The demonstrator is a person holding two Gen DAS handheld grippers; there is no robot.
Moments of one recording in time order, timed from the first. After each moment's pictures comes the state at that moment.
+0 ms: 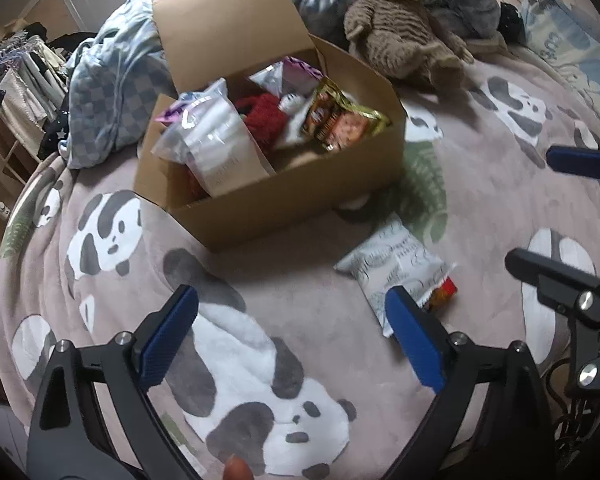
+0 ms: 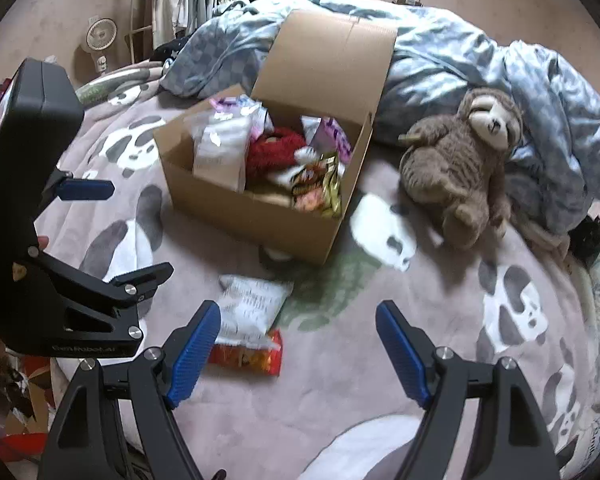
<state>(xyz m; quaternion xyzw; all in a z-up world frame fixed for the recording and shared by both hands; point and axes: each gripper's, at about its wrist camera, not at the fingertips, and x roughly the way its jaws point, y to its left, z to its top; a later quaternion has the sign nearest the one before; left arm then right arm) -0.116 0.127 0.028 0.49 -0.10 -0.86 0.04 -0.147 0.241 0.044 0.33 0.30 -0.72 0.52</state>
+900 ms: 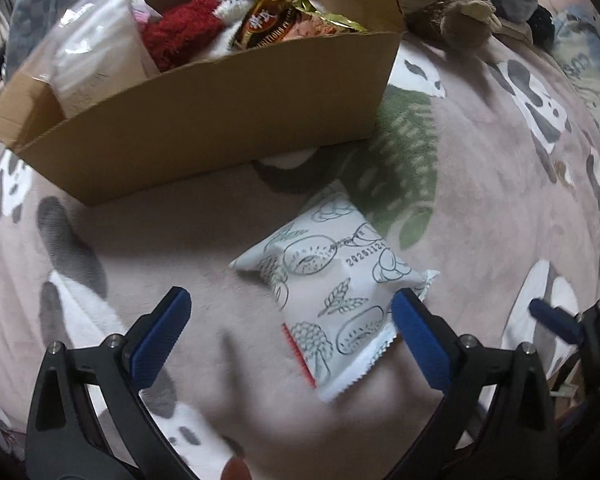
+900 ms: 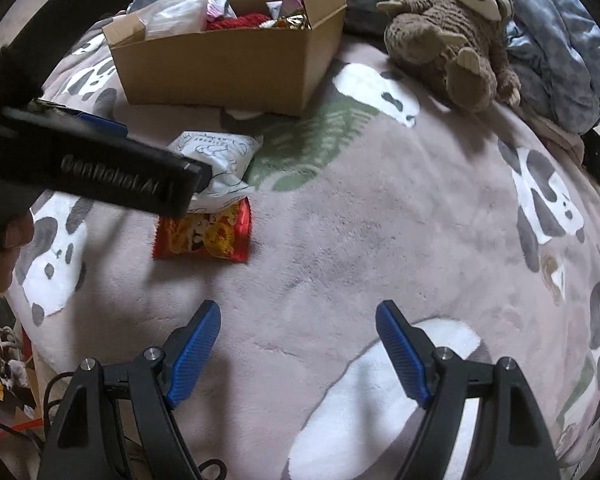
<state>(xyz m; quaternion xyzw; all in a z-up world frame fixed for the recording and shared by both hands) -0.181 0.162 -0.061 0.59 0.02 -0.81 0.03 -0.170 0.286 -0.076 0.43 0.31 -0.70 0.48</state>
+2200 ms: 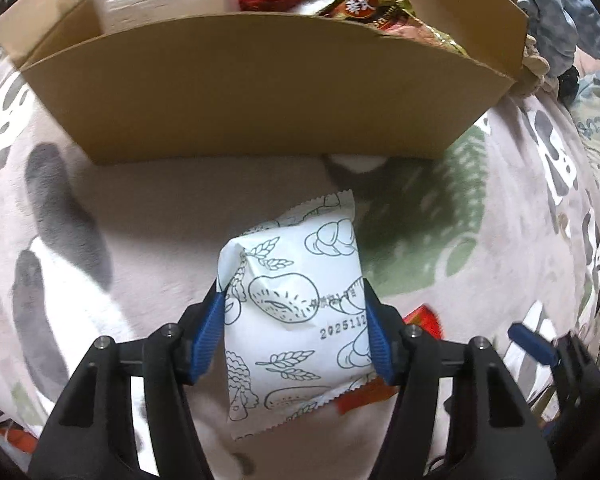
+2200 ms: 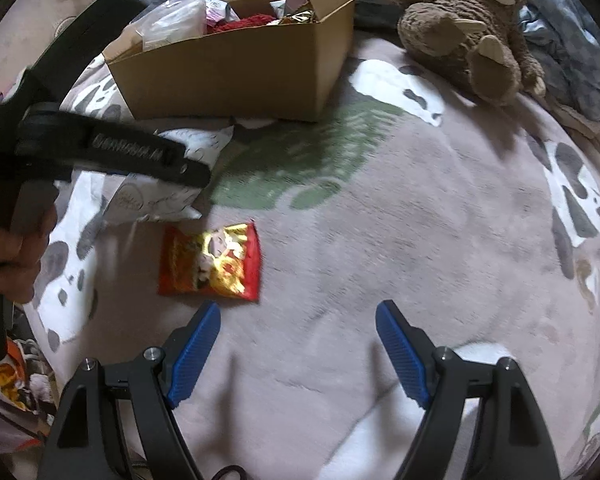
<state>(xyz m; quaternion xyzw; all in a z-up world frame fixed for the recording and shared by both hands) -0.173 0.114 -0.076 0.59 0.11 -0.80 0.05 -0.176 0.264 -0.086 0.45 0.27 -0.69 0.51</state>
